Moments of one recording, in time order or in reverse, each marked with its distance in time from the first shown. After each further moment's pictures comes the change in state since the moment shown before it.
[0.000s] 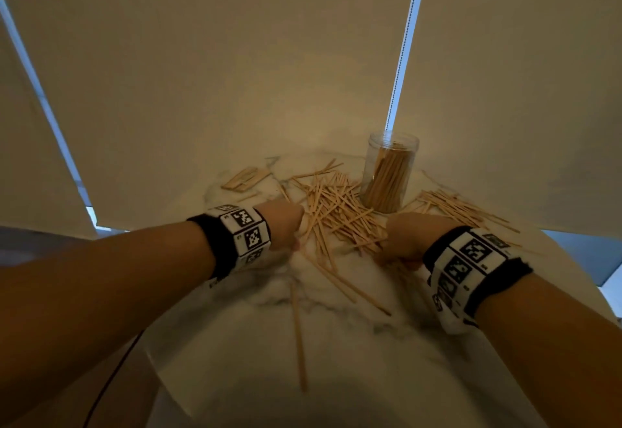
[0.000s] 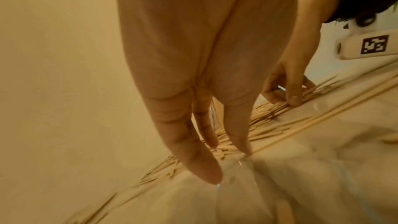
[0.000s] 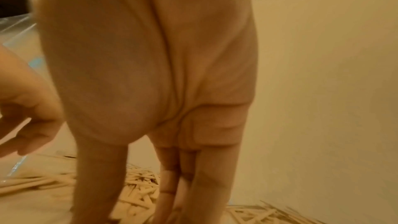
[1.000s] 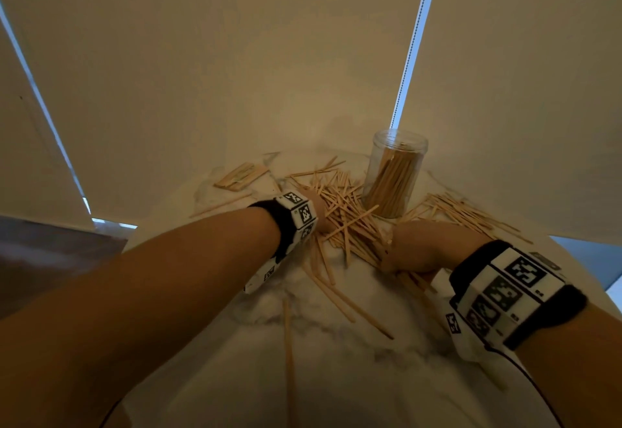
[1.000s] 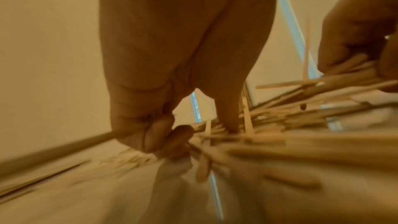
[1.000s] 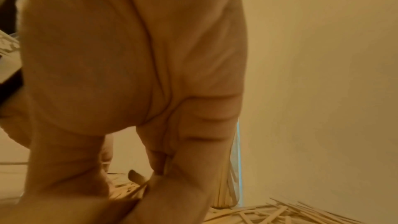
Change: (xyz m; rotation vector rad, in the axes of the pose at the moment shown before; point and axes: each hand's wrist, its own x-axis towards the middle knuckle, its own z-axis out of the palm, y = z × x) left_hand 0.089 0.020 0.000 -0.124 -0.040 -0.128; right_hand 0.010 0.005 -0.007 0.059 -0.049 -0.007
